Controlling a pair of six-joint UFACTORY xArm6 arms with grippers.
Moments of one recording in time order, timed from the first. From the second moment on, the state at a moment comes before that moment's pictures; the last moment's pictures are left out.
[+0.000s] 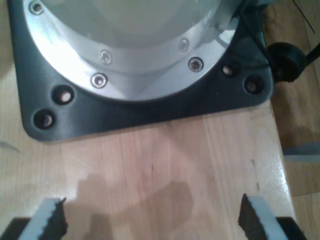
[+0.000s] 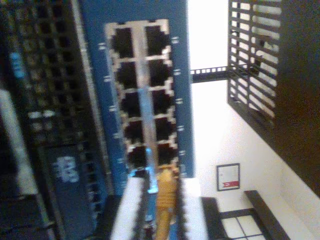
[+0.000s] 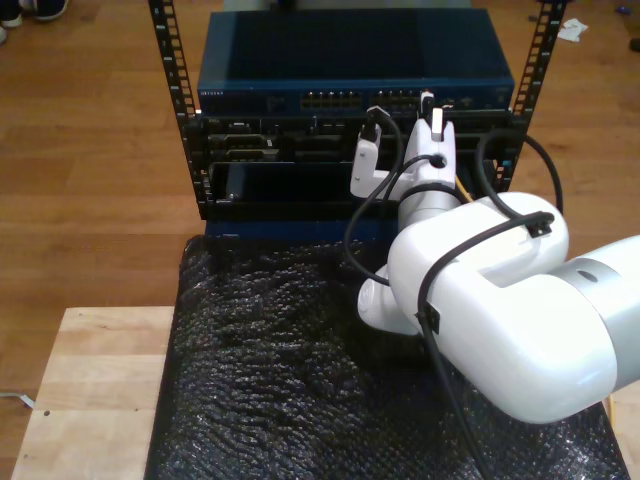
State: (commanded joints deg) left arm 80.4 -29.9 -5.9 2.2 61.2 -181.2; right arm 24.5 44.1 -69.3 31.1 -74.1 -98.3
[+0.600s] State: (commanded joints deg) left arm 80.4 -29.9 -5.9 2.2 61.2 -181.2; right arm 26.3 30.9 -56.1 30.6 -69.2 -97.8
